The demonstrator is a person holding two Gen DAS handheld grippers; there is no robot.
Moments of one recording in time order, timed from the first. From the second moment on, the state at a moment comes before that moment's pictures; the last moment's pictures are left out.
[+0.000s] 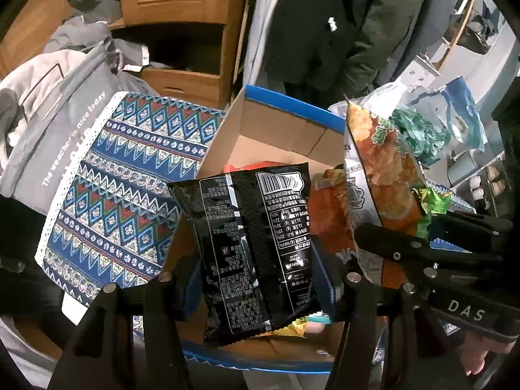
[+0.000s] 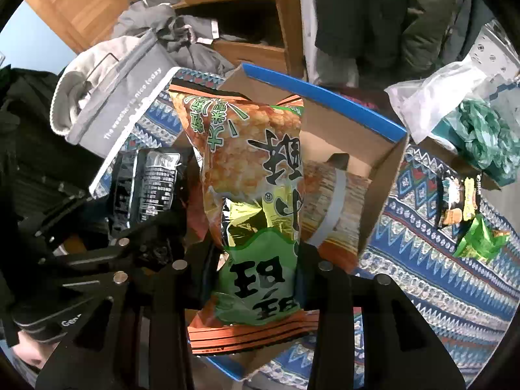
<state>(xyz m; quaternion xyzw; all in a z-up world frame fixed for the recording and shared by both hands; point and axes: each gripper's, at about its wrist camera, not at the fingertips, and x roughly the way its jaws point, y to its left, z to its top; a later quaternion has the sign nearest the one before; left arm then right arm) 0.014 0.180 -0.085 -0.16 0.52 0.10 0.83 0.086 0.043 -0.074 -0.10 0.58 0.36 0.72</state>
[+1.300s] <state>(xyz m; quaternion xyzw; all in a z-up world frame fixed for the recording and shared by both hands) 0.034 0.080 -0.045 -0.08 0.50 0.02 0.86 0.102 -0.077 -0.037 -0.08 0.54 0.30 0.79</state>
